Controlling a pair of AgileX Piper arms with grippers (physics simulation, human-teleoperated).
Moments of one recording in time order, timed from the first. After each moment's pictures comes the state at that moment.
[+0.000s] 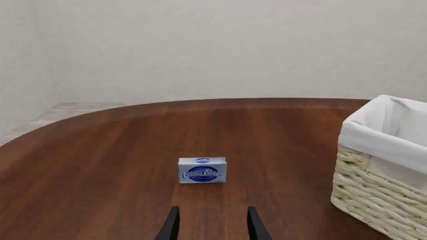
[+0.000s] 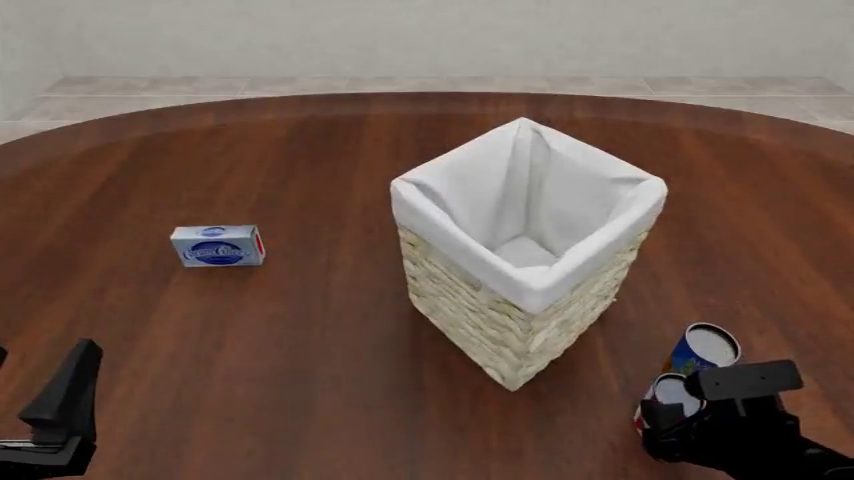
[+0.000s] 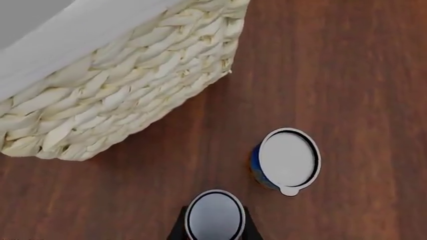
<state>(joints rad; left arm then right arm) 0.00 0.00 0.00 0.00 0.00 0.12 1.15 -0.07 -0.23 -0.02</state>
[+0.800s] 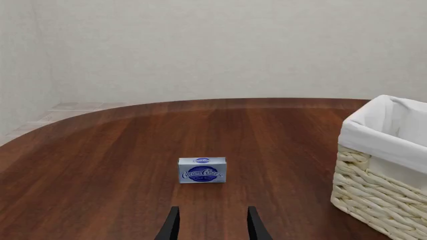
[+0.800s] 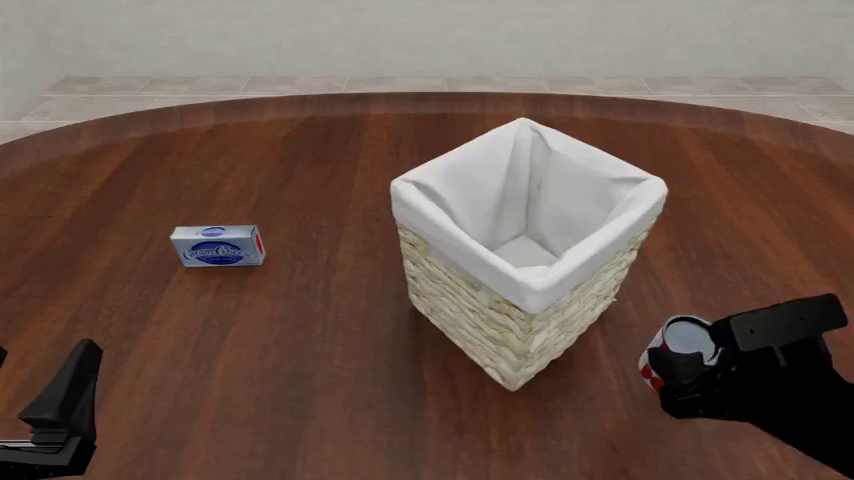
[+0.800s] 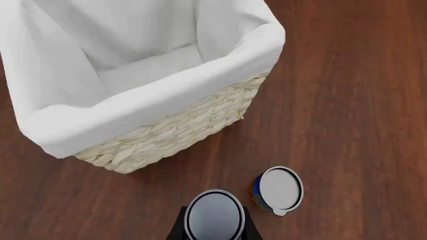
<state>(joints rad) 0.00 0.00 0.00 0.00 0.00 0.19 0.81 -0.31 0.23 -0.07</state>
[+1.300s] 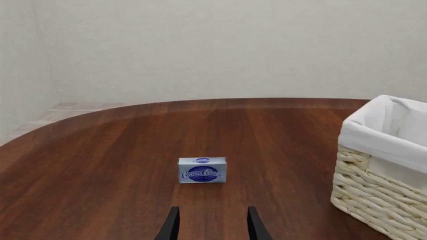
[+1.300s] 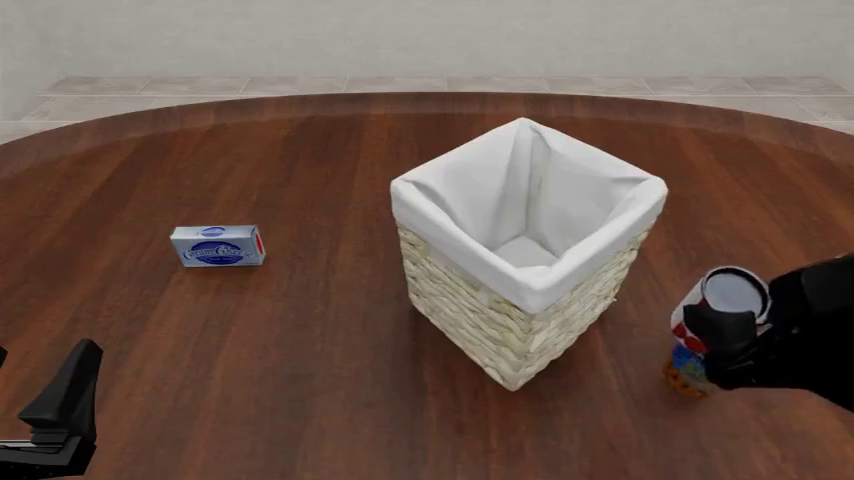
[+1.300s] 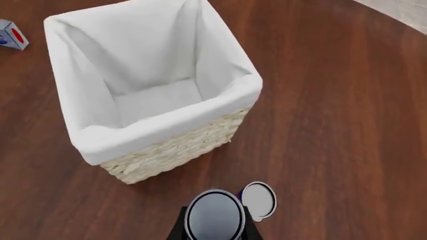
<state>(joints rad) 0.00 0.00 0.00 0.00 0.00 0.18 0.66 -0.50 0.48 -0.14</state>
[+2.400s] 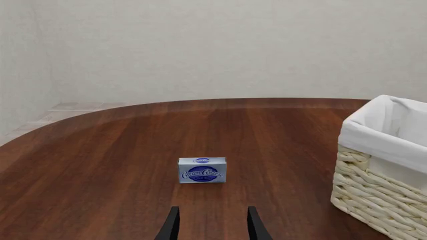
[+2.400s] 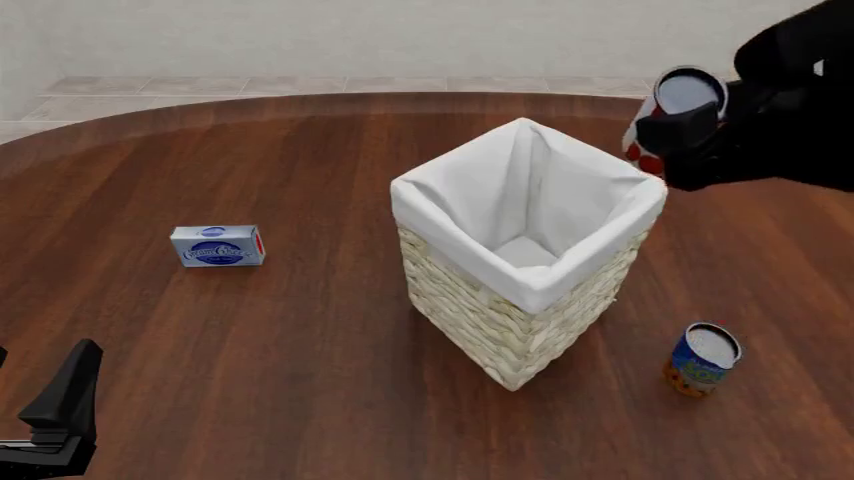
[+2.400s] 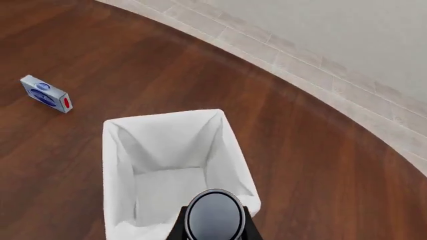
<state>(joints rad) 0.00 0.00 0.00 0.00 0.00 0.32 0.99 -1.04 0.49 -0.26</state>
